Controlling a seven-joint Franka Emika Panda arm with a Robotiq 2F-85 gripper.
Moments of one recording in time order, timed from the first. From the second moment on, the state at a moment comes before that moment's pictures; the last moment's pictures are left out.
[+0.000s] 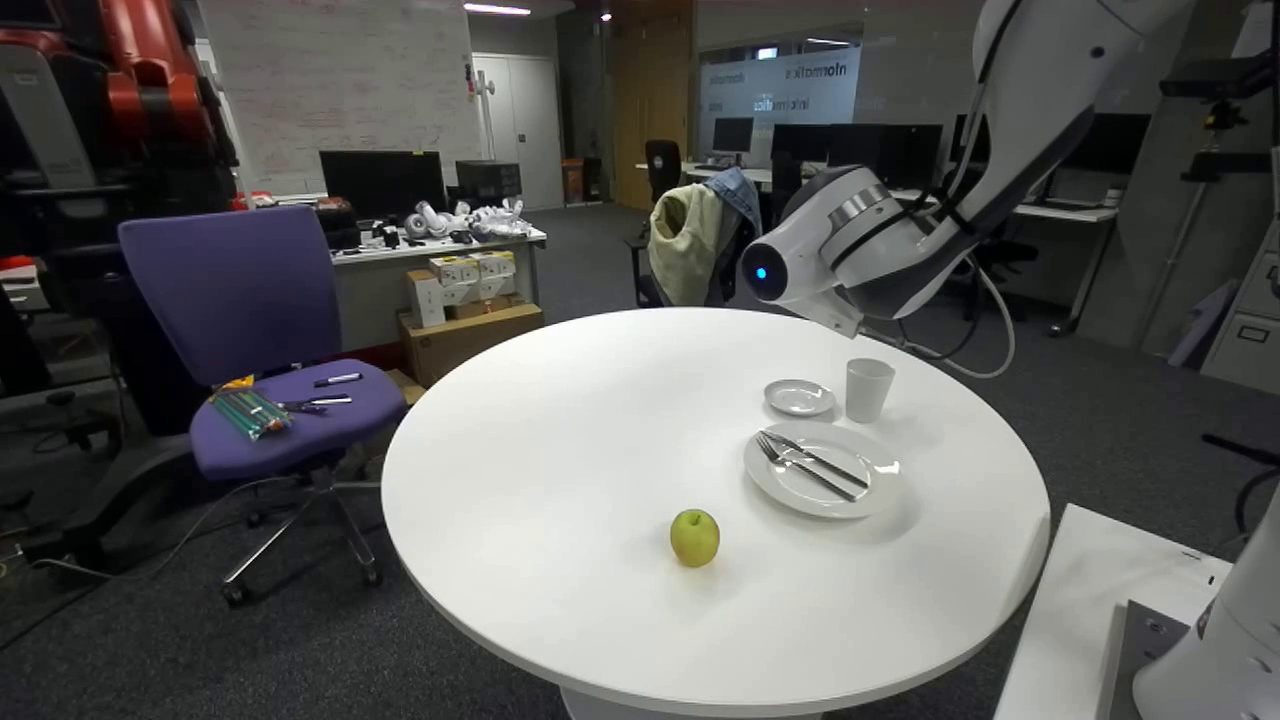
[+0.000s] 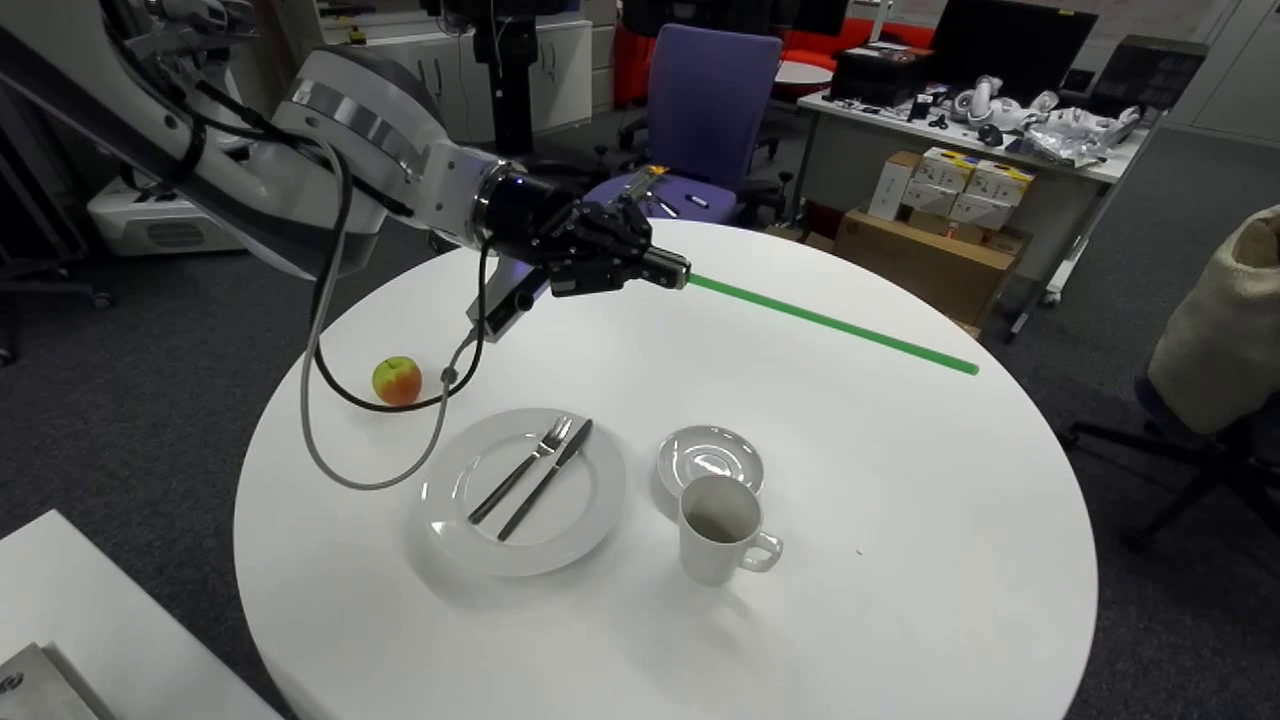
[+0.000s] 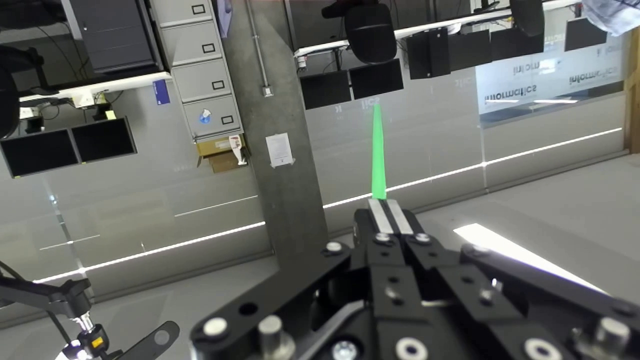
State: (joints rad) arm -0.05 0.14 -0.03 -2.27 -1.62 1.71 2.61
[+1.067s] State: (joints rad) arm -0.01 0.54 -0.01 -1.80 -1.47 1.65 2.41
